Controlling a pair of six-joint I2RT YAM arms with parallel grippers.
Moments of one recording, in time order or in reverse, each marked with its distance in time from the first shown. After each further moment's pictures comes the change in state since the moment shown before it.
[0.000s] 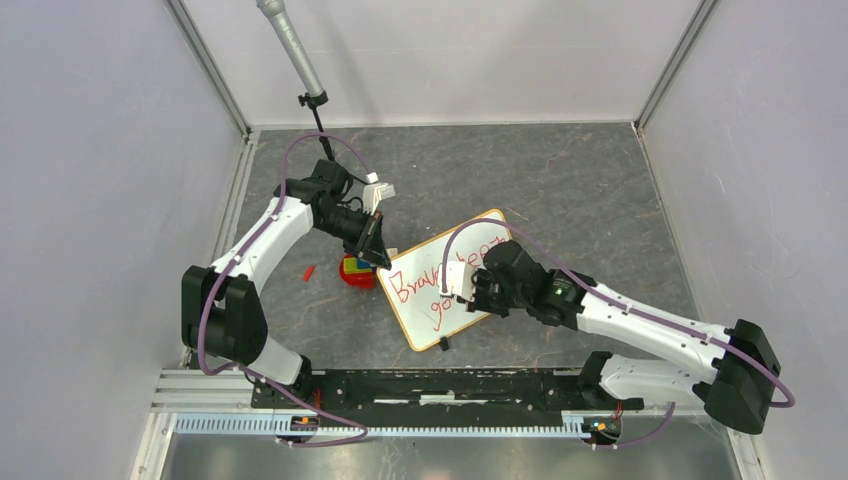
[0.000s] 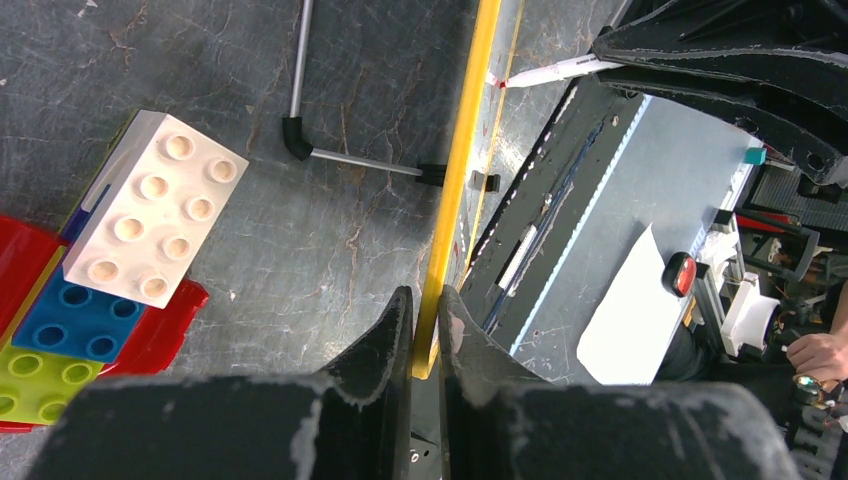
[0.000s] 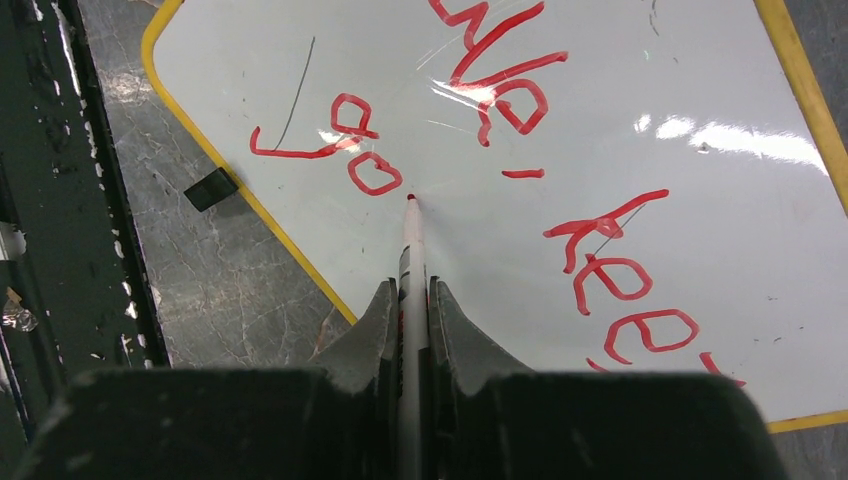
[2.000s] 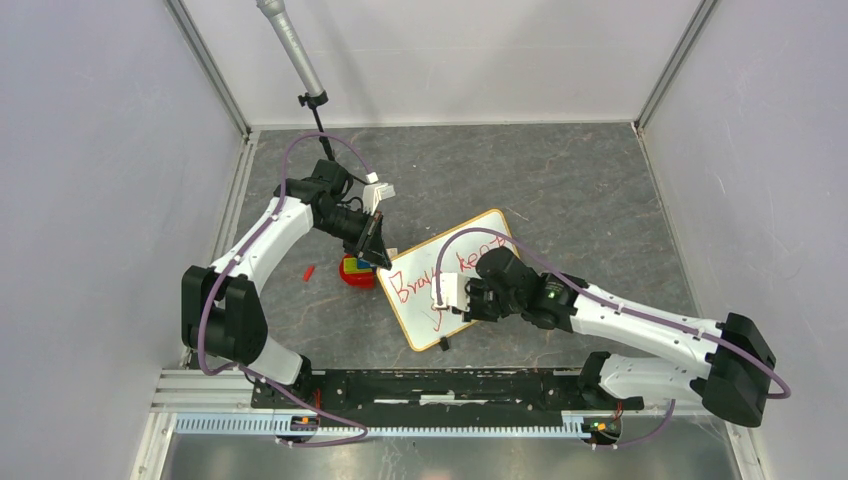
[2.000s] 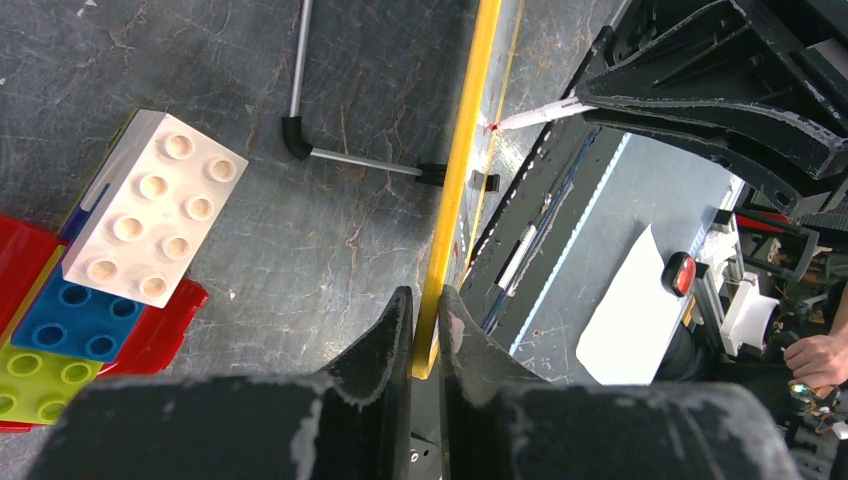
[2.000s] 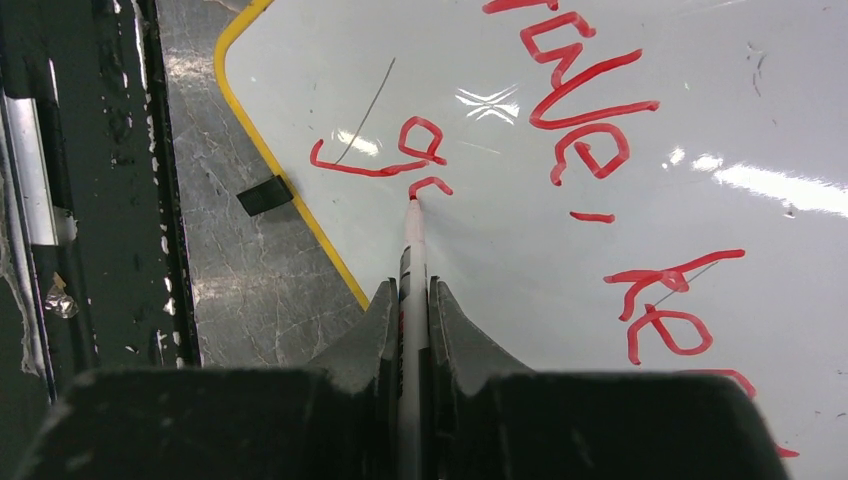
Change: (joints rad) left arm 0.000 0.000 0.000 -0.001 0.000 0.000; right arm 0.046 0.033 -0.010 0.021 -0.056 -0.017
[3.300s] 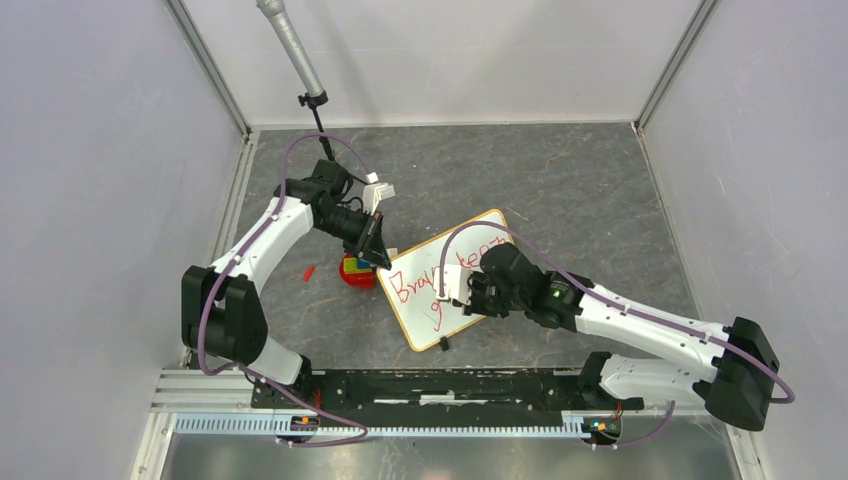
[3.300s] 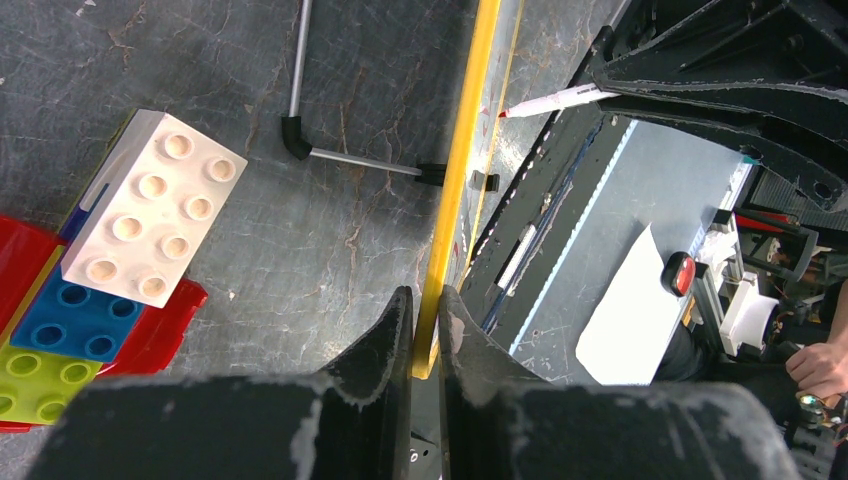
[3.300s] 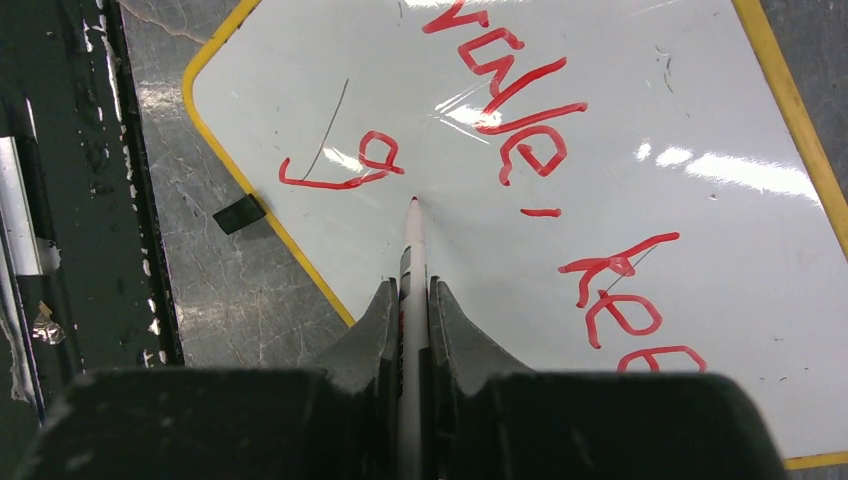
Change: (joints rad) left arm 0.000 0.000 0.000 0.000 0.000 0.000; right arm -0.008 -0.028 0.013 0.012 0.024 0.031
